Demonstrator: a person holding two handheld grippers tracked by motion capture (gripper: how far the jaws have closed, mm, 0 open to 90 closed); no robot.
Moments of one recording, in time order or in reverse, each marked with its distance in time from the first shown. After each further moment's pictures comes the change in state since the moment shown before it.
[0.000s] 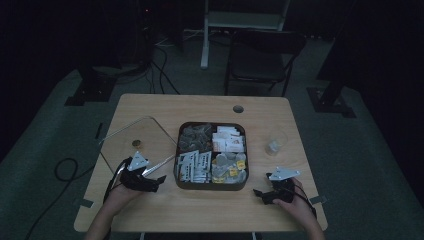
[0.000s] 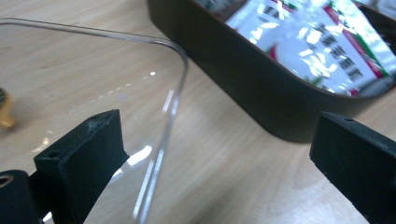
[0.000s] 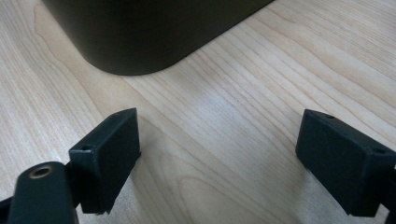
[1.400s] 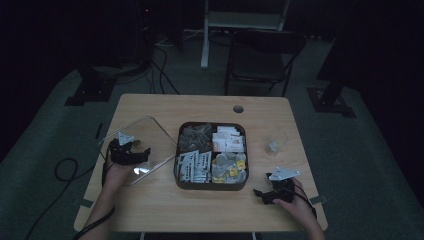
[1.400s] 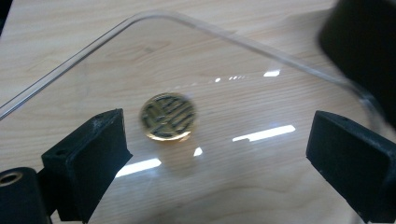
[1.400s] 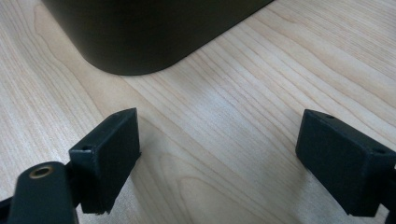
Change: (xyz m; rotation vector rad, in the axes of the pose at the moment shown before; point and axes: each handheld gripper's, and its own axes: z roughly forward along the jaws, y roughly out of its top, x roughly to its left) left arm 0.087 0.004 0.037 -0.011 0.293 -0.244; right arm 0.000 0.000 0.000 0.000 0.000 -0.001
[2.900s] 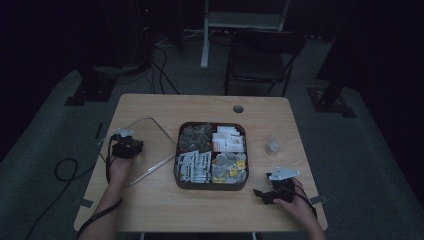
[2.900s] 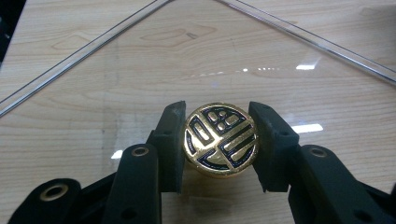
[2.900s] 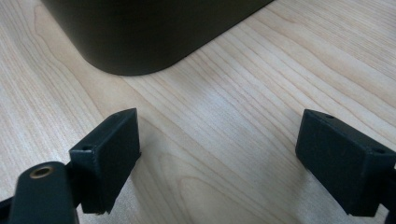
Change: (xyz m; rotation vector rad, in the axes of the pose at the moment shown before) left arm 0.013 0.009 0.023 0.064 0.094 -0.086; right arm 0.000 0.000 0.000 0.000 0.001 0.002
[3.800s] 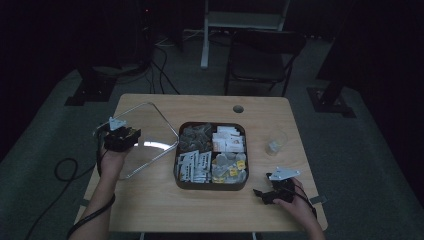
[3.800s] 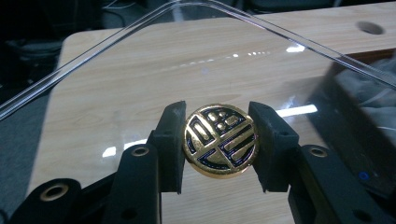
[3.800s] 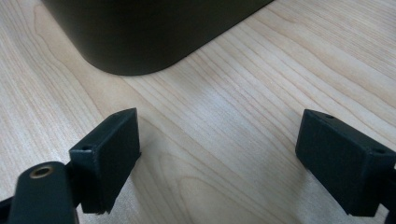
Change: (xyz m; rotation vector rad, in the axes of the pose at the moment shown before) left arm -0.012 0.040 -0.063 -0.148 -0.091 0.050; right arm 0.000 0.000 0.000 0.000 -0.001 -0.001
